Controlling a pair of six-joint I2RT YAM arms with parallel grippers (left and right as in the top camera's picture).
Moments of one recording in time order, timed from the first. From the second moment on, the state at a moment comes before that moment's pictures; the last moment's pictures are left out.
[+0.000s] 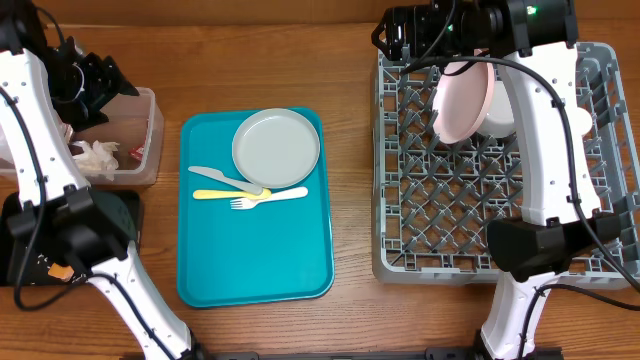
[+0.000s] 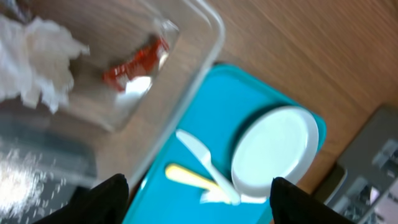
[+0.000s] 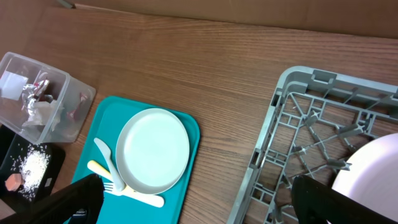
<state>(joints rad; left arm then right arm) 0.39 2.30 2.56 -1.69 0.33 -0.23 0.20 2.09 2.52 -1.34 -0.38 0.07</state>
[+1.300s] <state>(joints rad) 0.38 1.37 1.42 -1.46 0.13 -0.35 0.20 2.09 2.52 -1.34 -0.38 0.07</state>
